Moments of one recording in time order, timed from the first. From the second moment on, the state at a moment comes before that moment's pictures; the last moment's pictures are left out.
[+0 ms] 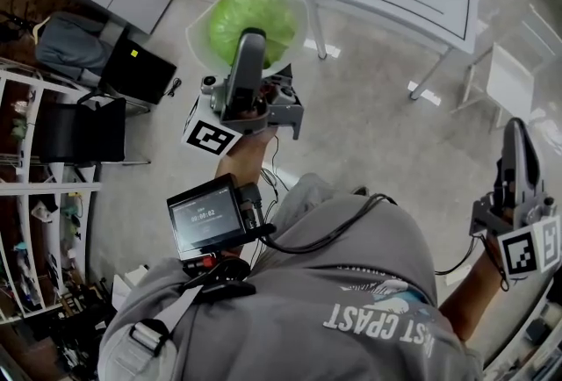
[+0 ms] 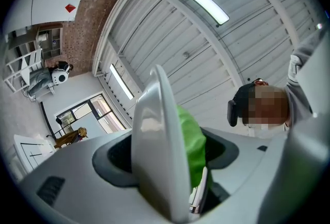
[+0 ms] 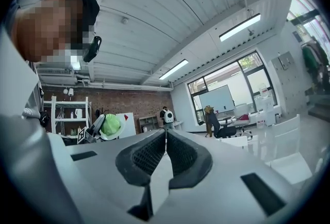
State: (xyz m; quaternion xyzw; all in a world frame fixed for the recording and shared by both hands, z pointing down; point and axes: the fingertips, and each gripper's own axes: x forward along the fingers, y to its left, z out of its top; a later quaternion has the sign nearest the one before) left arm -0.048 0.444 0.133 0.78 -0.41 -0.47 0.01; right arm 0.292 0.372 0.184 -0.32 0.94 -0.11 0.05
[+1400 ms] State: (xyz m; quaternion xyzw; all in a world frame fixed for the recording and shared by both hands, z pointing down) left arm -0.177 0.307 0.165 0.82 -0.34 -0.45 0.08; right arm 0.153 0.280 0.226 -0.40 0.90 -0.16 0.04
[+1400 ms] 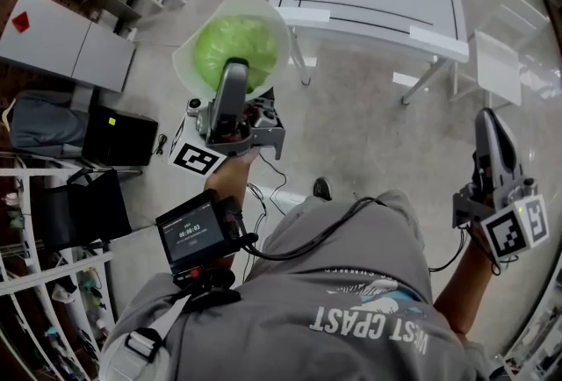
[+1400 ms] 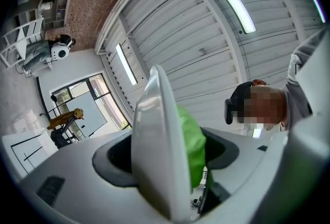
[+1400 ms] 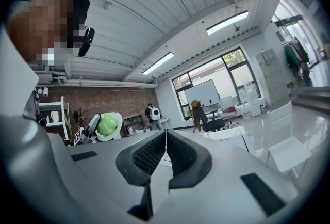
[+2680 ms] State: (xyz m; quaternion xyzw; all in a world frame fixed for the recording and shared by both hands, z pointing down) left arm -0.105 0.177 0.193 0.79 -0.39 -0.47 0.11; right arm 0.203 0.101 0.260 -0.33 0.92 -0.21 -0.01
